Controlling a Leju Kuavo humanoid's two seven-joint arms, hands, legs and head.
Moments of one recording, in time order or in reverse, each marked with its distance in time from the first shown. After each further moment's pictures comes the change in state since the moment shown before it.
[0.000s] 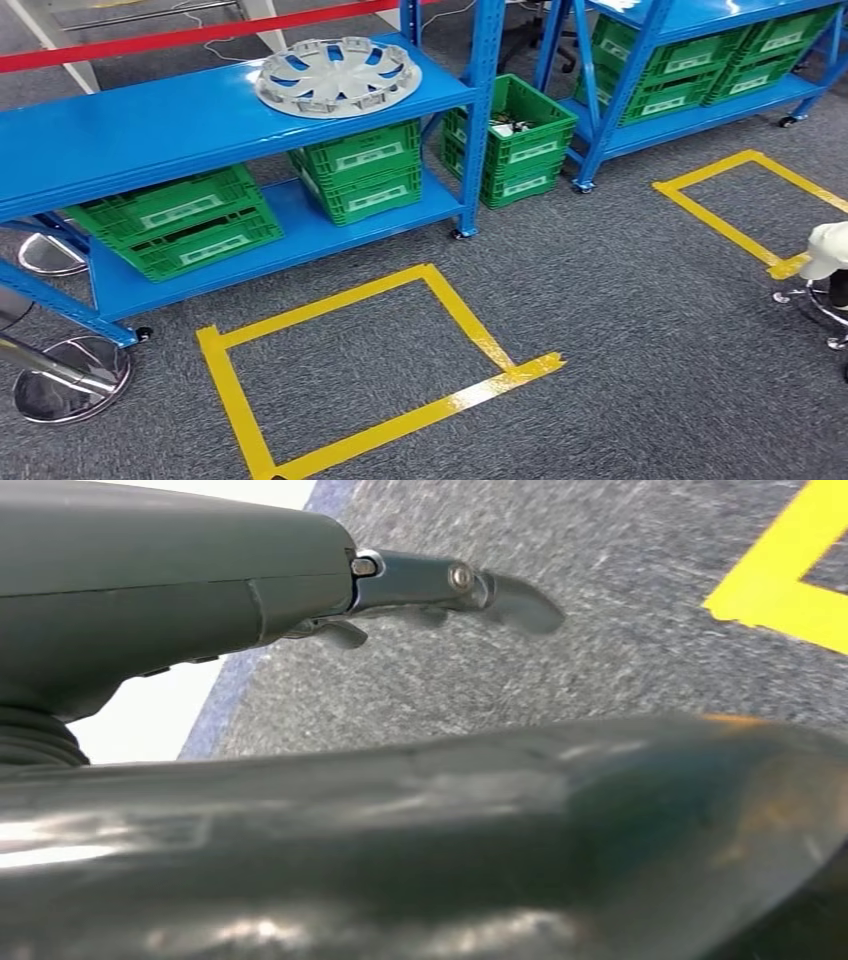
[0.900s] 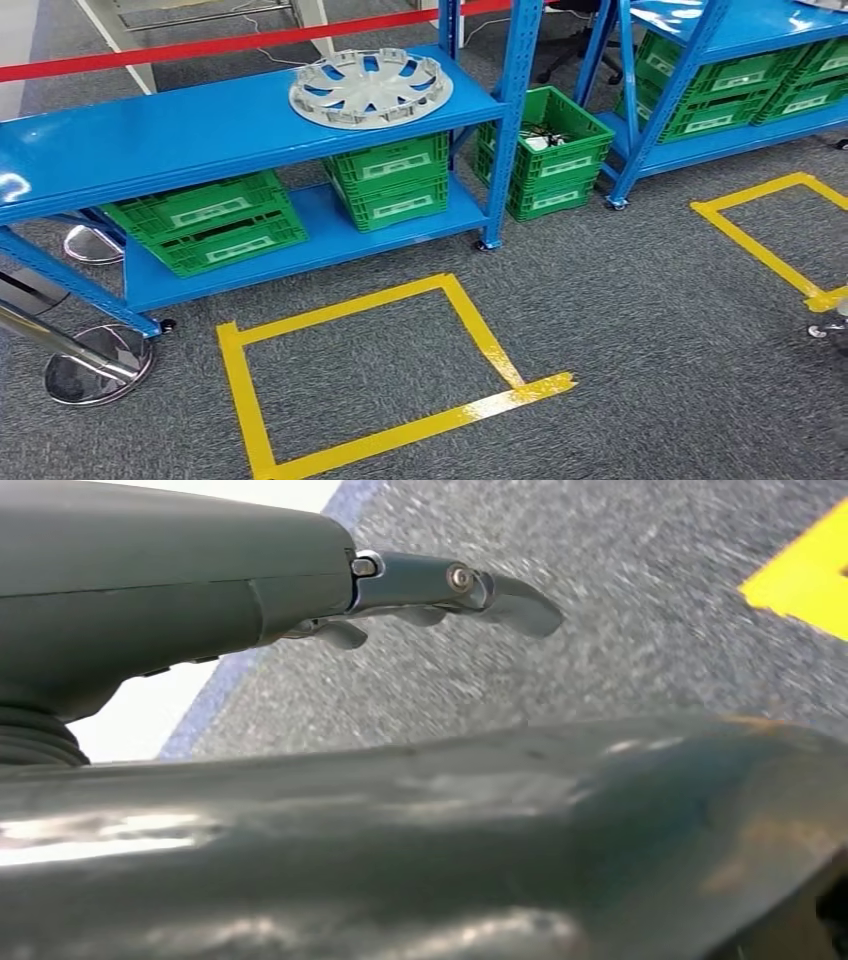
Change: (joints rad) left arm 0.005 -0.012 0.026 0.000 0.007 0.018 0.004; right arm -0.014 0.012 0.000 -0.001 -0.007 -0.069 -0.032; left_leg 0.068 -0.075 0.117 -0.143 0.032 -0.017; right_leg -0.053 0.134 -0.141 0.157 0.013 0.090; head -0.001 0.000
